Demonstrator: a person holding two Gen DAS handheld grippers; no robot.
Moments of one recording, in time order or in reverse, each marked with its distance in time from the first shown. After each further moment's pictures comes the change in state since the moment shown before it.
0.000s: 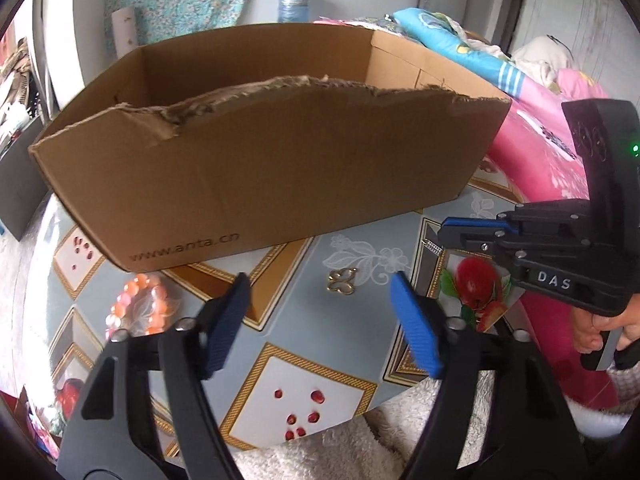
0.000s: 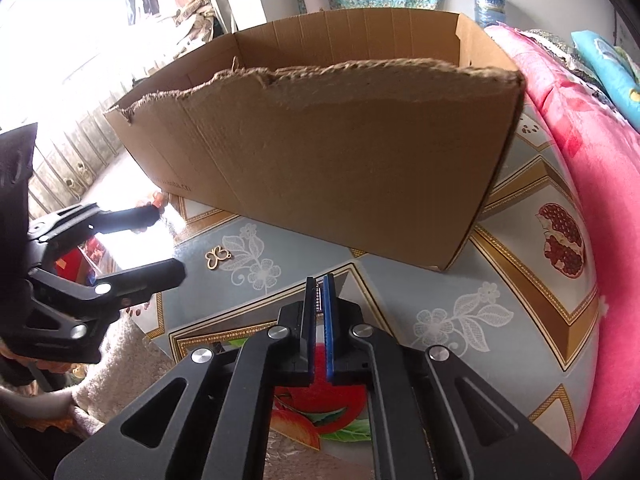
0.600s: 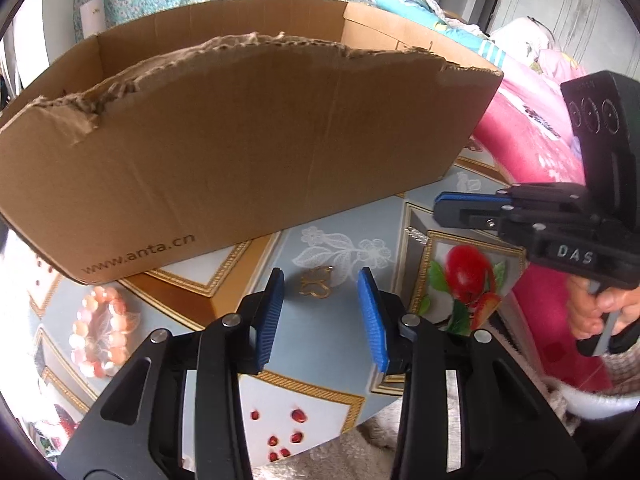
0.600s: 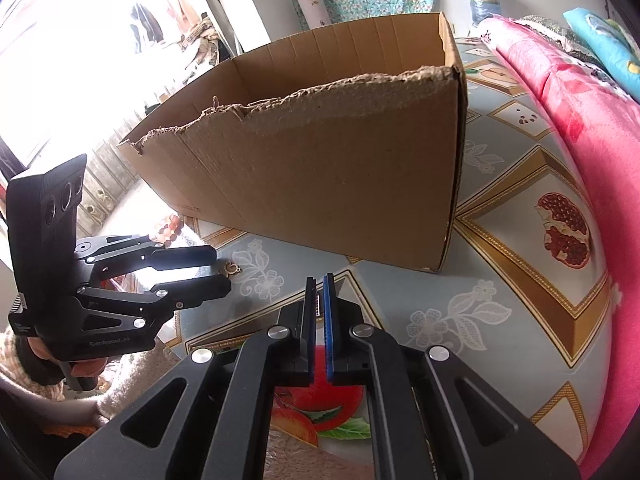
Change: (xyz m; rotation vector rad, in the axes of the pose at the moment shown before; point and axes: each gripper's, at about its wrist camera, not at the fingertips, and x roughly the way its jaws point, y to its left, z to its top) left arm 0.026 -0.004 0.003 0.034 0.077 -0.097; right arm -0.006 -0.019 -0.004 0.070 -0.041 0.099
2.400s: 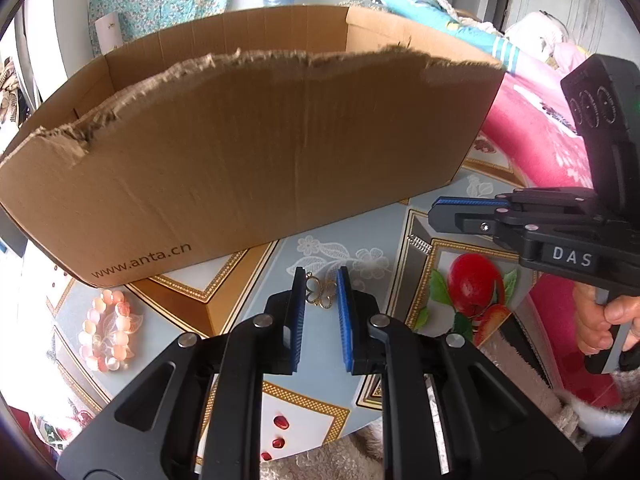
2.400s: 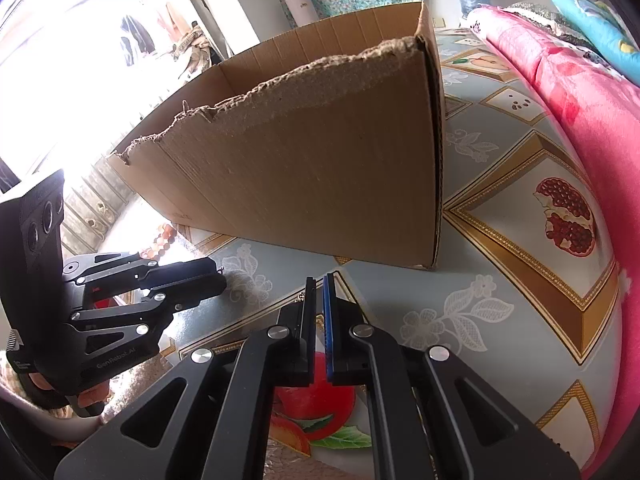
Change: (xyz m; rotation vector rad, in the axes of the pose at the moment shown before) left arm 0.003 -0.018 0.003 0.019 -0.039 0.121; right arm 0.005 -0.007 -0.002 0.049 -0.010 0.001
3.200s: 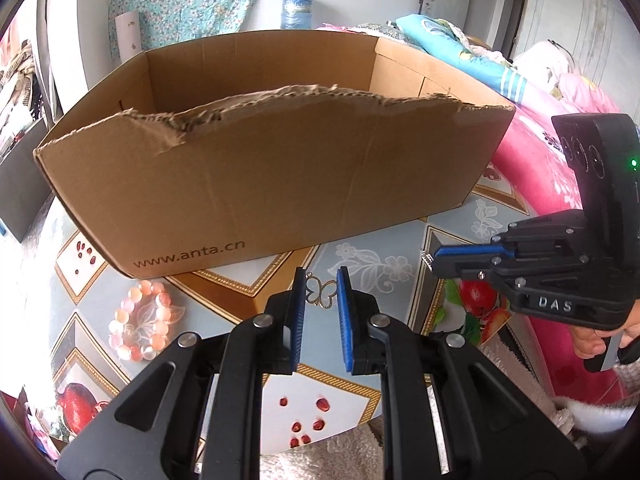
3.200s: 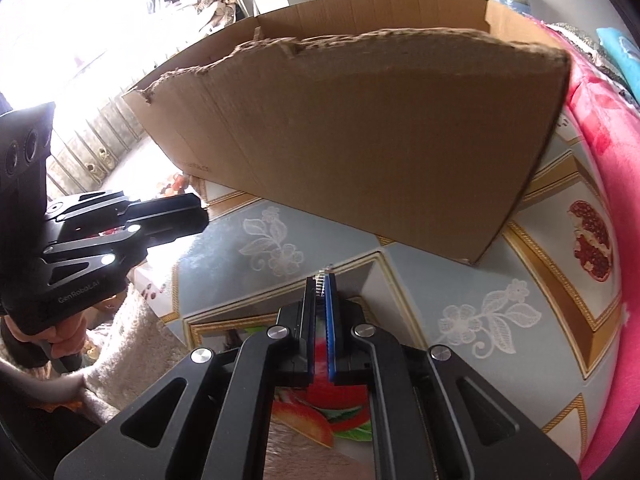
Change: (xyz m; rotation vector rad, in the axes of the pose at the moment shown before) left arm -0.021 0.022 -0.011 -0.072 -0.066 -0.002; right arm 0.021 0.039 0.001 -0.154 0.130 0.001
